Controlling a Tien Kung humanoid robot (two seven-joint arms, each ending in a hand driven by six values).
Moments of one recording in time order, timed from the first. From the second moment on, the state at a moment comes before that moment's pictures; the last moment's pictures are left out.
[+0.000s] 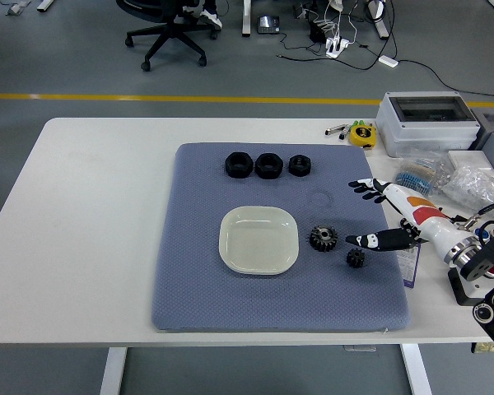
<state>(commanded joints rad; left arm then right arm) -0.09 0.09 -0.38 -0.19 0.36 0.33 -0.07 0.33 -0.39 1.05 1.35 -1.95 -0.03 0.11</state>
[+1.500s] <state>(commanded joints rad) -0.10 0.09 -0.38 -0.19 0.37 0.34 -0.07 0.36 -0.35 0.97 1.20 -2.00 -0.03 0.10</state>
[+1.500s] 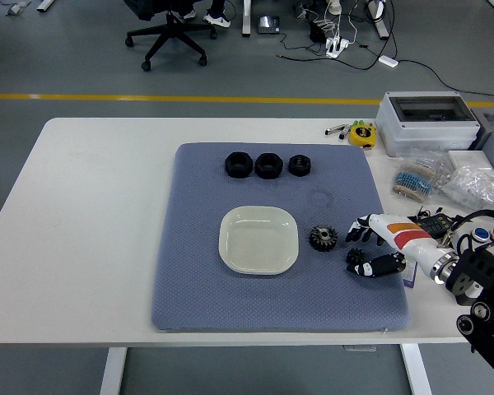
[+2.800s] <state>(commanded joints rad) -0.09 0.09 -0.41 -0.19 0.40 0.34 -0.06 0.33 -0.34 0.96 1.17 -2.01 -0.02 0.12</state>
